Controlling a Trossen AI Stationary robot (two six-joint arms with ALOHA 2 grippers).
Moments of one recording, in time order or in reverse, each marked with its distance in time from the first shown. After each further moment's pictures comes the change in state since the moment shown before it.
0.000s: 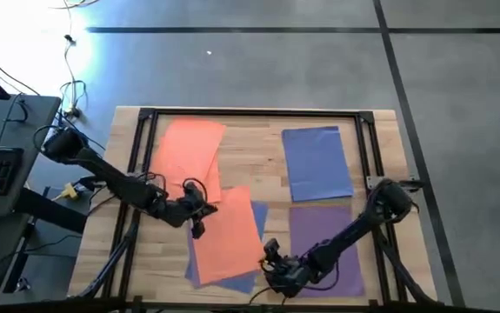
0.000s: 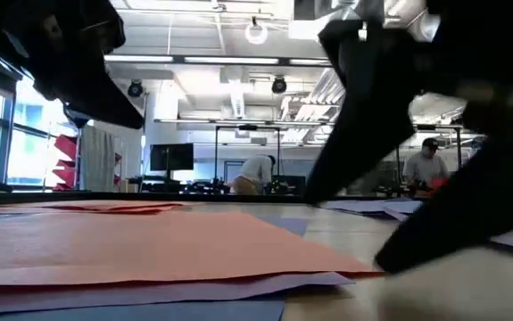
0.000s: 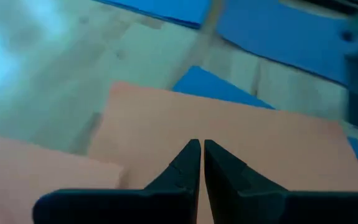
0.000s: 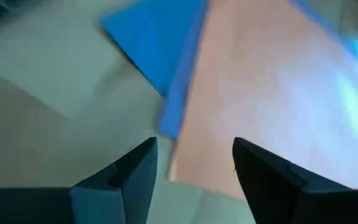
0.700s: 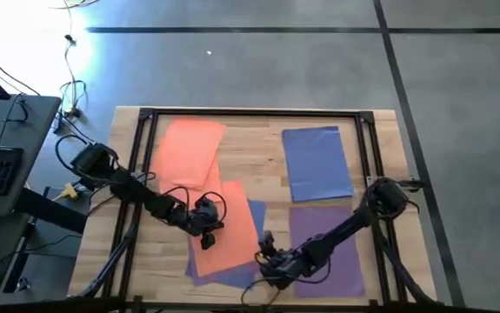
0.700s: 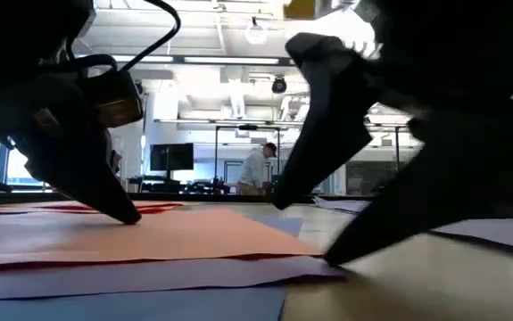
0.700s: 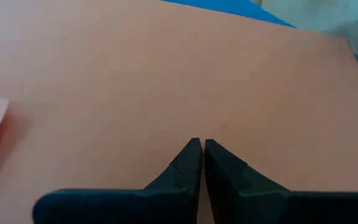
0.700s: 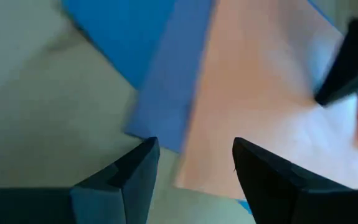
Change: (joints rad) left arm 0.031 0.373 0.005 0.197 0.172 -0.092; right arm -0.039 0.000 0.035 -0.051 -0.061 -0.140
